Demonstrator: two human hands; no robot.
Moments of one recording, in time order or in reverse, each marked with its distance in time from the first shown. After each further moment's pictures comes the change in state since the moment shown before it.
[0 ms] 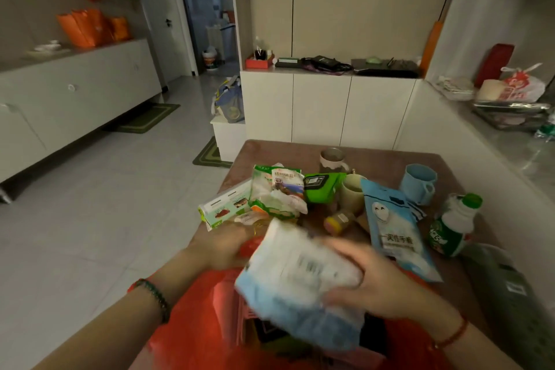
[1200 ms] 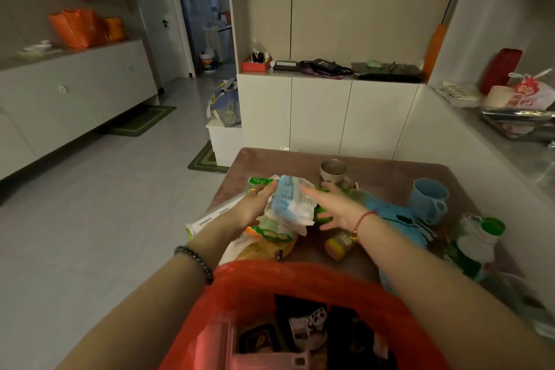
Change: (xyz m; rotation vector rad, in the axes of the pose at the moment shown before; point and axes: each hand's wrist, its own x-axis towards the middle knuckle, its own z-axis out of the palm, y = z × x) left_hand 0.116 0.005 -0.026 -0.837 0.134 -0.673; right_hand 0.185 0.053 -0.056 0.383 0.291 0.635
